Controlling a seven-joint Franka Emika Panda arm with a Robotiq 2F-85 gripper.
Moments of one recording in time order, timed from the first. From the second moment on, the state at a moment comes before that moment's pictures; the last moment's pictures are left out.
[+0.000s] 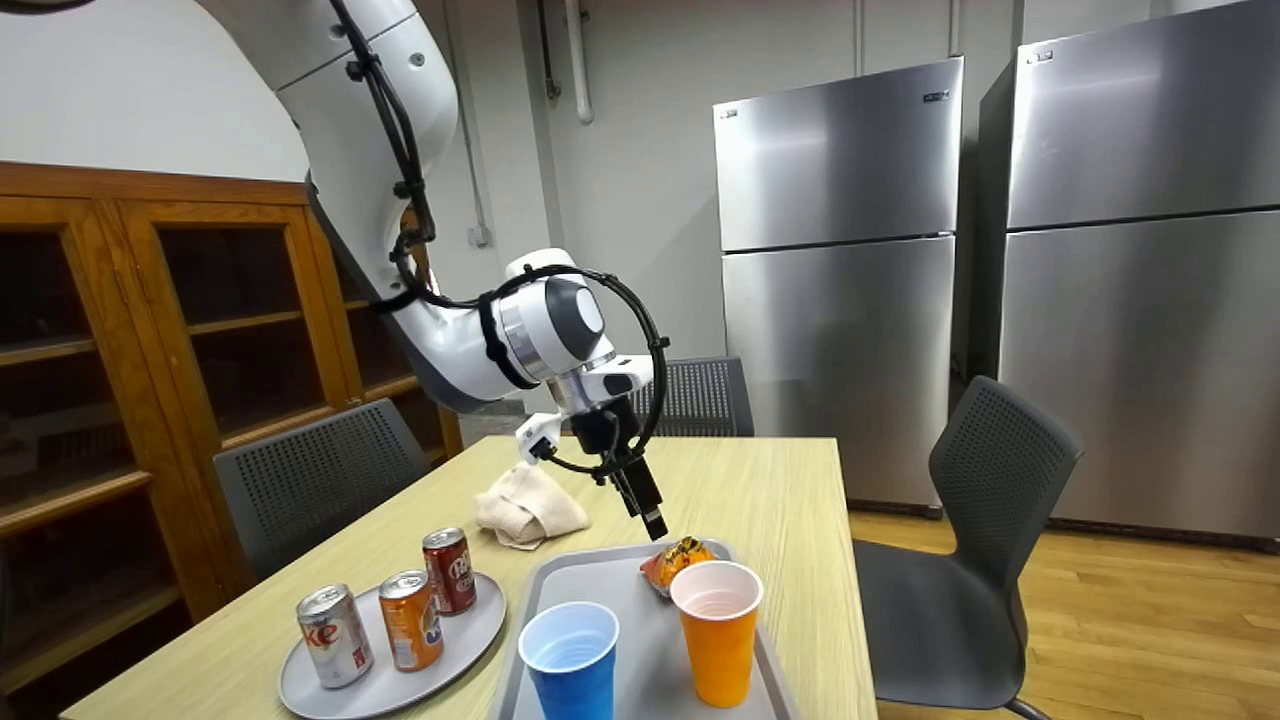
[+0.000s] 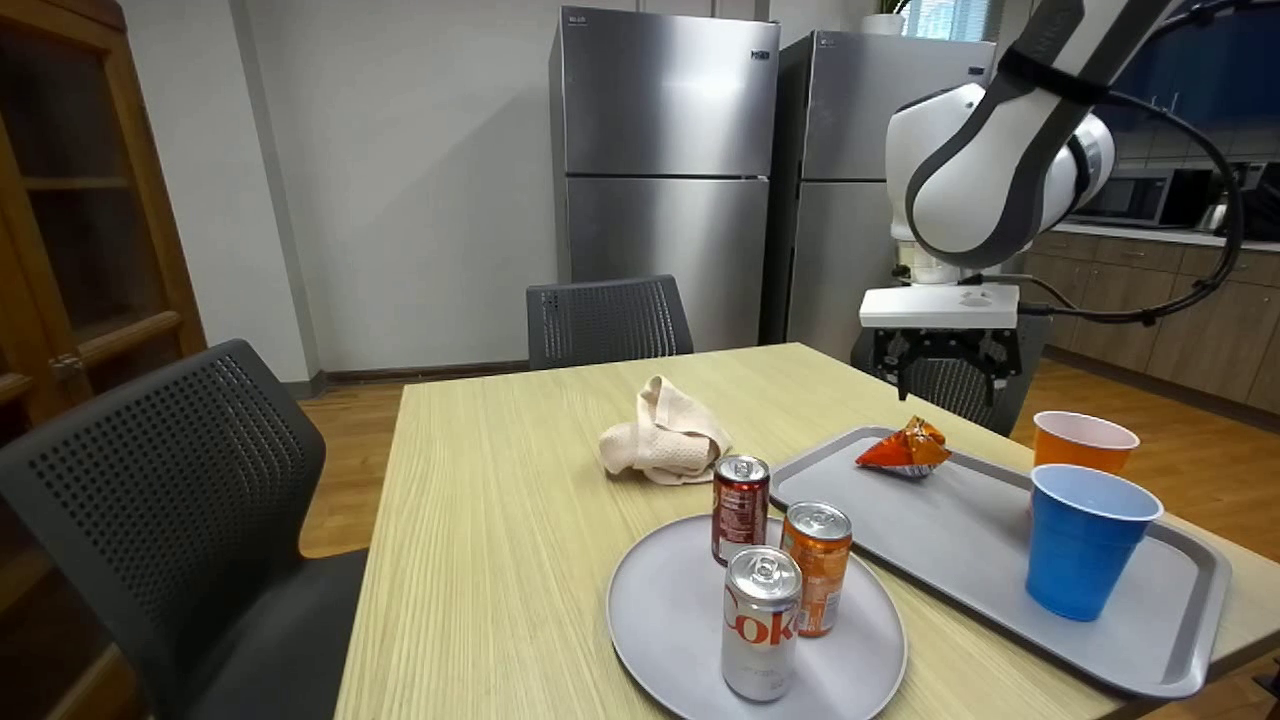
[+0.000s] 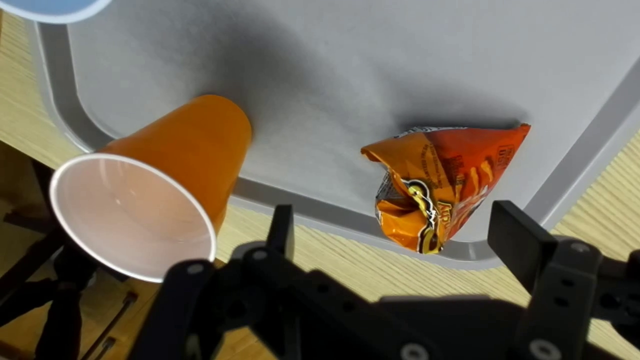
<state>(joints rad) 0.04 0.32 -0.22 -2.25 -0.46 2.59 1.10</state>
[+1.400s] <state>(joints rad) 0.12 0.49 -0.32 -2.16 -0.45 2.75 1.10</state>
